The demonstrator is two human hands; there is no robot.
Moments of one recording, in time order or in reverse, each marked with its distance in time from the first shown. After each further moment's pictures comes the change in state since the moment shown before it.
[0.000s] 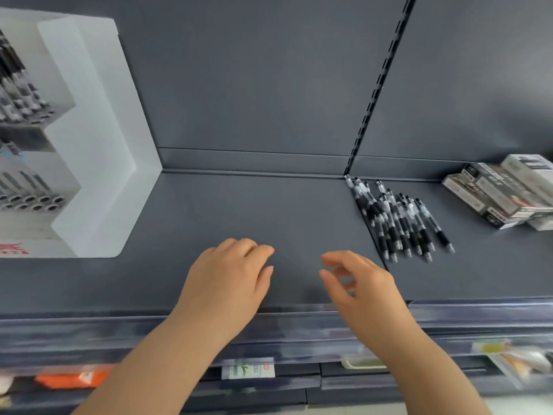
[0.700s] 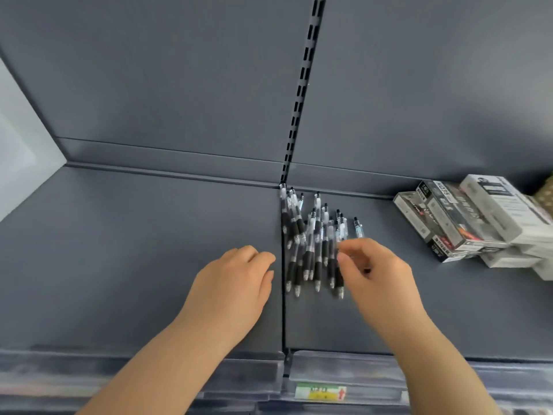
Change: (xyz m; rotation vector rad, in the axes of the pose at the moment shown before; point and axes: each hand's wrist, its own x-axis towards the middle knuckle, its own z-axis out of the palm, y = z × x) left_hand 0.094 0.133 0.090 -0.101 -0.115 -0.113; right_hand 0.078 0.130 -0.123 0.083 0.036 0.131
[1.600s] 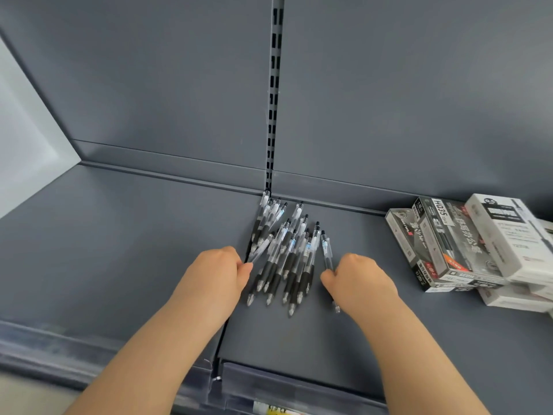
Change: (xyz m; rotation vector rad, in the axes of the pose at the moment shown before) left_hand 0.049 0.062 0.013 0.057 -0.212 -0.576; right_hand 0.077 0.051 -0.028 -0.585 -0.373 0.109
